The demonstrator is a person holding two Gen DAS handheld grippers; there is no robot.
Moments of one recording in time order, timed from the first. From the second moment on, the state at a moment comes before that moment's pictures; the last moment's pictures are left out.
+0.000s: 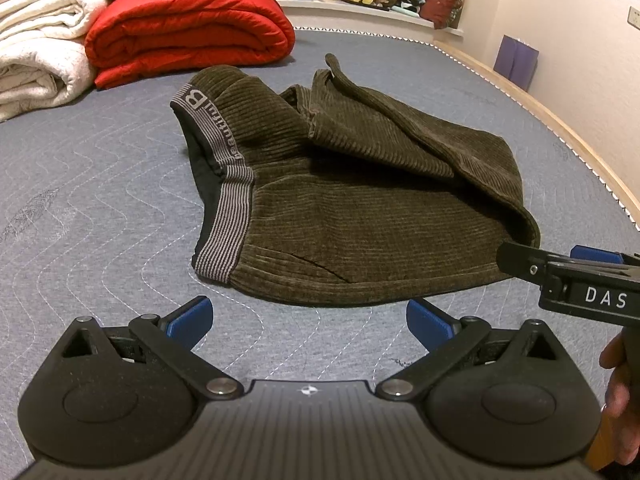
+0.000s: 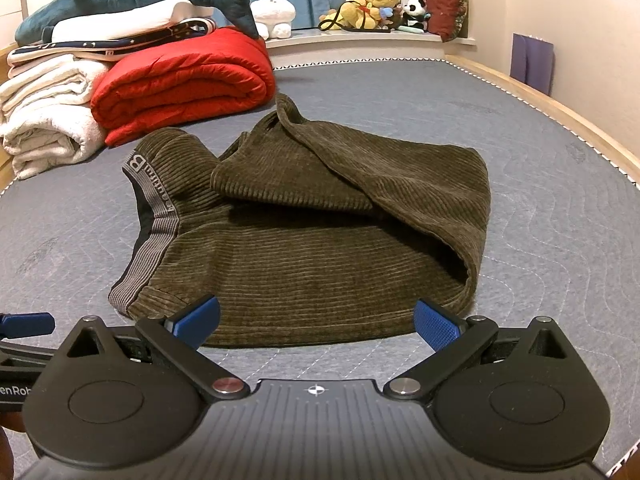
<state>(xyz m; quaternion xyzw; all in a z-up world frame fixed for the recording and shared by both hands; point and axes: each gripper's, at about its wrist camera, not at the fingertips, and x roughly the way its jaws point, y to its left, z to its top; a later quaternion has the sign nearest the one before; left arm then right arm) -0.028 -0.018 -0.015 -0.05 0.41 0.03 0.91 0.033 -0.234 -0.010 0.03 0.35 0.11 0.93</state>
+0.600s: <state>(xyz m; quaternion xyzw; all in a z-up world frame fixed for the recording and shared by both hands) -0.030 -0.017 -0.014 -0.05 0.41 0.03 0.91 0.031 -0.232 -0.007 0.02 0.34 0.10 0.93</state>
